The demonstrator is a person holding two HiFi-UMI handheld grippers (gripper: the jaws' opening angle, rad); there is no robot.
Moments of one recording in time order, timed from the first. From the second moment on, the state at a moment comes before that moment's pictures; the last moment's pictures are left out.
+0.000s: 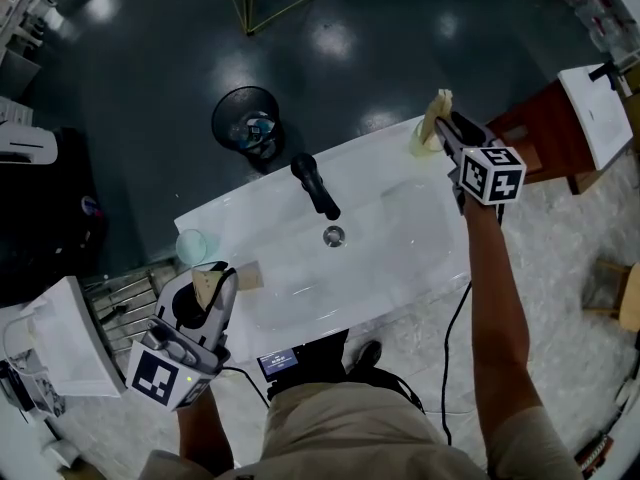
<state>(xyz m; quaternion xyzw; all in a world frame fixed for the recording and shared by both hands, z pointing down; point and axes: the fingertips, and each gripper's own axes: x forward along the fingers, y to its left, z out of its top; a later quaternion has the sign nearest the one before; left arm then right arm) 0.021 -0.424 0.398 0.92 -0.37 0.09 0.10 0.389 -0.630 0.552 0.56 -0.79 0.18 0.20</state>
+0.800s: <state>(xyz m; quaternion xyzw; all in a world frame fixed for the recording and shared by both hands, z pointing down) 0.039 -0.338 0.341 0.91 -0.40 0.07 0.04 0.343 -0.452 0.400 0.51 -0.85 0.10 0.11</state>
